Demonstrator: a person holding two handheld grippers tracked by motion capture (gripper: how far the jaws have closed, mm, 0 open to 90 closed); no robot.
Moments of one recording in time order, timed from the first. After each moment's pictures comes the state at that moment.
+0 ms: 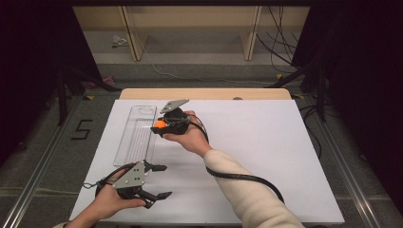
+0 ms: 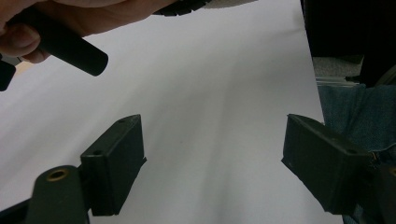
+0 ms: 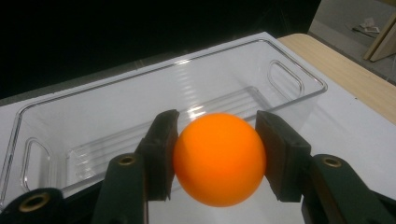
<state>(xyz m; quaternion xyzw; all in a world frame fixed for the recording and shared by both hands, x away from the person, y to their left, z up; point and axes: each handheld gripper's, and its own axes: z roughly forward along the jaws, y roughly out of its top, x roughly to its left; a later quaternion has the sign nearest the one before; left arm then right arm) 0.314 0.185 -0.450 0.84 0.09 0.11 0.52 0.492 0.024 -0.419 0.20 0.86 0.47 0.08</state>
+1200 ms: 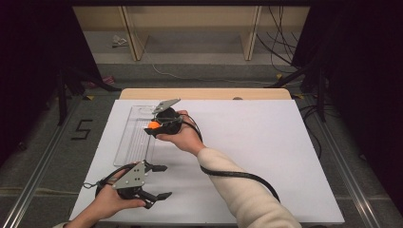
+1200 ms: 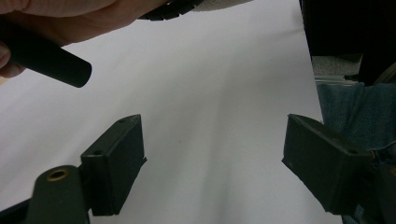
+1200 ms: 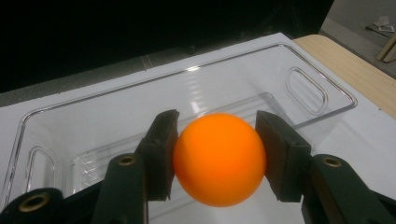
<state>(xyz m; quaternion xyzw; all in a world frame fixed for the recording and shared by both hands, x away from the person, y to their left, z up) 0.314 0.185 -0.450 0.84 0.09 0.11 0.52 0.493 0.046 -0.419 0.18 0.86 0.46 0.07</state>
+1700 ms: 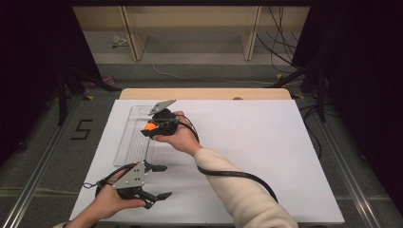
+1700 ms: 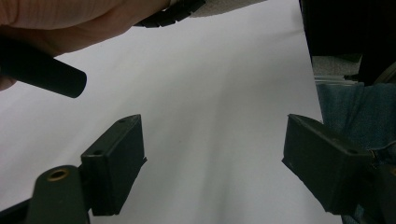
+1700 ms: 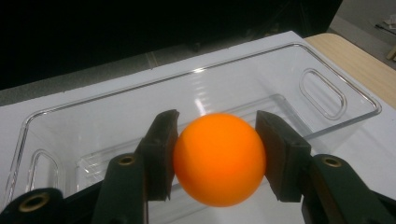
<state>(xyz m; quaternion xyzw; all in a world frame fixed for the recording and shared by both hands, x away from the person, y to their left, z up) 0.313 0.185 -0.450 0.84 0.09 0.11 0.52 0.493 0.056 -0.422 0.18 0.87 0.46 0.07</state>
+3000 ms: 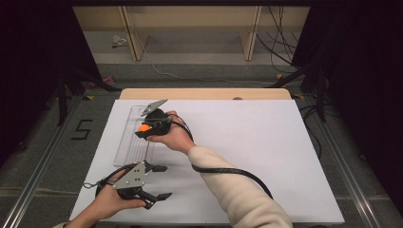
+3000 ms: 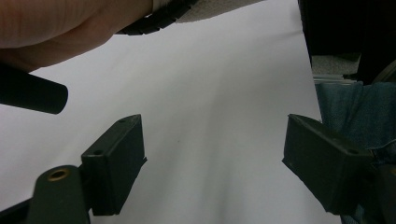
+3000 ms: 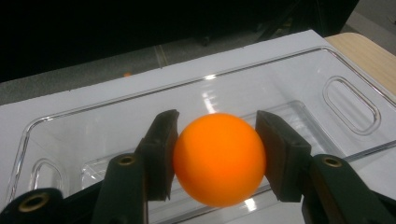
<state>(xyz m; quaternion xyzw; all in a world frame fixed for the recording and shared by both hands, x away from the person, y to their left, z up) 0.314 0.185 -0.450 0.84 0.09 0.11 0.52 0.495 0.077 -0.424 0.16 0.88 0.45 0.05</state>
